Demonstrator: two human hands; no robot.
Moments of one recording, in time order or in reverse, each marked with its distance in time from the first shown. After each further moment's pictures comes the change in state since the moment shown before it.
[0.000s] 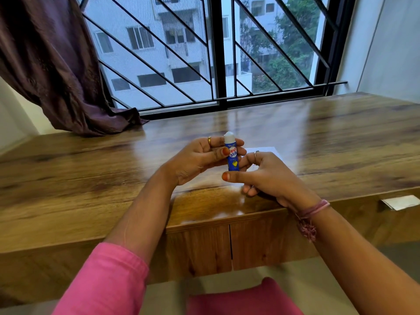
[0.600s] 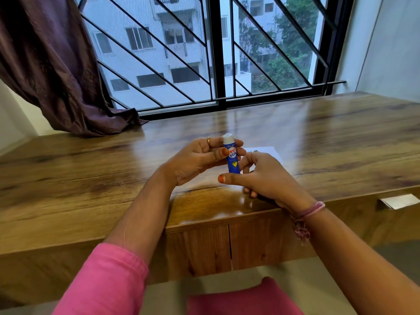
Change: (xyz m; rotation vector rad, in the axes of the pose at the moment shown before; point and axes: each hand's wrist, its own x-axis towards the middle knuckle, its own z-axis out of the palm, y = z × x) left_hand 0.000 0.001 0.001 0.012 -0.008 -0.001; right_hand -0.001 0.000 0.004 -0.179 0.055 -0.067
